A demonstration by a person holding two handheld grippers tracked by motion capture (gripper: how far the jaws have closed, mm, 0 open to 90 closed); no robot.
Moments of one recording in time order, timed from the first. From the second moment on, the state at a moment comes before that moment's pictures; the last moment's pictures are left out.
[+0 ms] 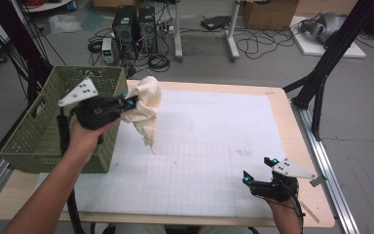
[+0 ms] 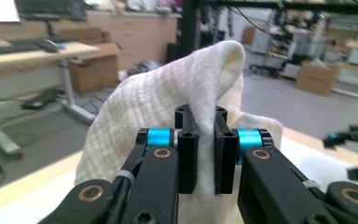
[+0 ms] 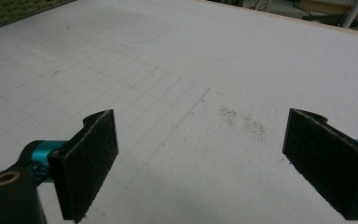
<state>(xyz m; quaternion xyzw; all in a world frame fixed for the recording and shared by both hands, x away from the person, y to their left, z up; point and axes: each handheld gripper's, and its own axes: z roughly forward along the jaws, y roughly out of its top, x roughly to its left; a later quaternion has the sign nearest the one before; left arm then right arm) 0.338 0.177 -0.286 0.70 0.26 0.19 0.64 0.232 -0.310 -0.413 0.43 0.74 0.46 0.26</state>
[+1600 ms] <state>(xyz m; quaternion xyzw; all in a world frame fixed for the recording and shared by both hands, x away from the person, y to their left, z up) 0.330 0.120 -0.395 0.74 0.30 0.16 0.57 0.241 -0.304 -0.418 0.42 0.75 0.44 0.24</state>
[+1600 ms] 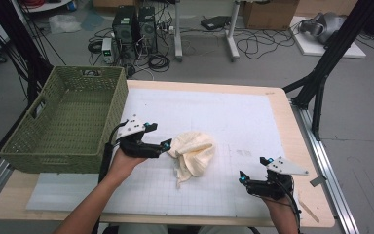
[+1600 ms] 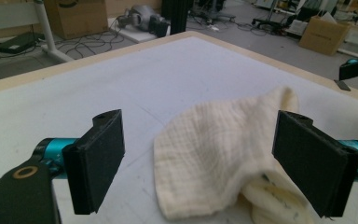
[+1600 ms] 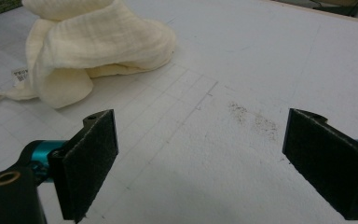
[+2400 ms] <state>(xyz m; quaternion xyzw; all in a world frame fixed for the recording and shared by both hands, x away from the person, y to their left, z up) 0.305 0.144 -0.420 0.74 0.32 0.16 0.57 0.243 -0.298 -0.418 0.42 0.75 0.45 0.24</state>
